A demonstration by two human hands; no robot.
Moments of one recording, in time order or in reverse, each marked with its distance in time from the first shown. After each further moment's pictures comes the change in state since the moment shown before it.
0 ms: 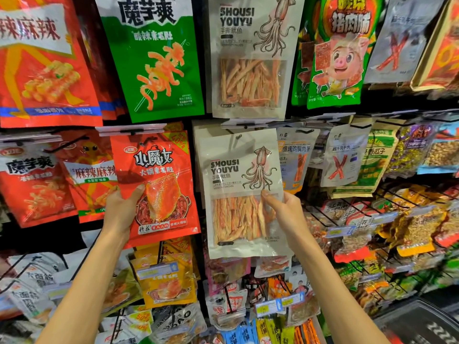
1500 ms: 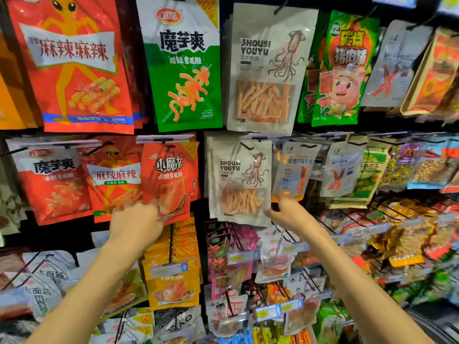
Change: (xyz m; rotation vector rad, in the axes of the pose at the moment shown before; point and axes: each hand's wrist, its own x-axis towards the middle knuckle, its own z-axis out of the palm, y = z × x) left_hand -0.063 0.059 -0.023 1.657 -0.185 0.360; right_hand 0.015 -0.027 0.000 -1.076 -0.295 -0.006
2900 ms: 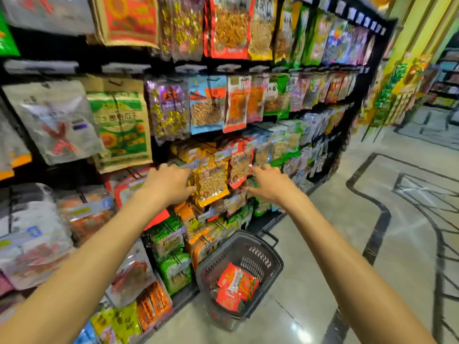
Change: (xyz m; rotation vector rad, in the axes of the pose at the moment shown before) left_hand -0.096 0.691 -0.081 -0.075 -0.216 0.785; right_hand -0.229 0.512 -0.252 -0.425 0.009 0.457
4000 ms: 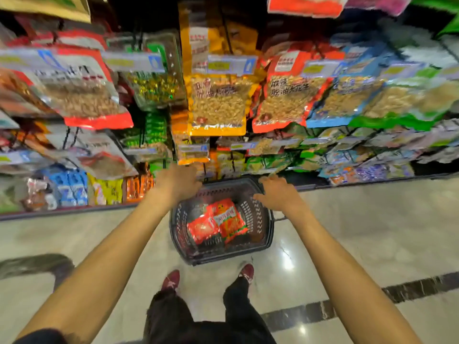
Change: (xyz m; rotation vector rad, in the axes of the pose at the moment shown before) left_hand 0.247 0.182 0.266 -0.408 -0.507 -0.497; right_hand 0.320 0.216 0.274 -0.134 -0.617 -0.455
